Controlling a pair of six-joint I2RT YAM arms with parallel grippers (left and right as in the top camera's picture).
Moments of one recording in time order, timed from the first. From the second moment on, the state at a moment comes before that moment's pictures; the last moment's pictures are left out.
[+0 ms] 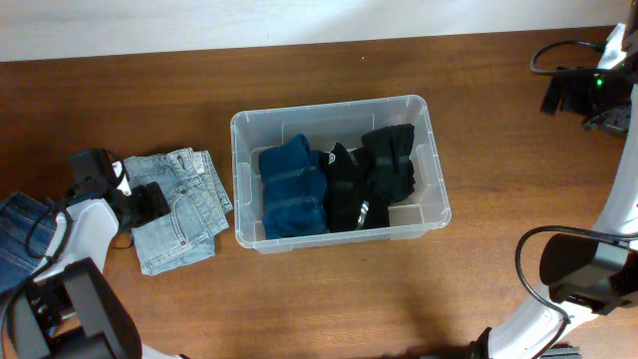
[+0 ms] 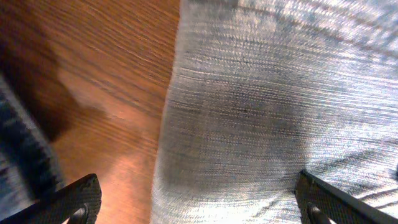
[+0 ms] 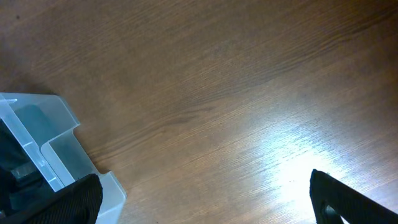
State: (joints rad) left arm 0.33 1.73 1.01 -0.51 -0.04 -0.07; right arm -0.37 1.94 2.32 -1.65 0.04 0.08
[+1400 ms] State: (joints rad) left arm 0.36 1.84 1.08 -0.53 0.21 0.07; right arm -0.37 1.94 2.32 -1.65 0.04 0.08
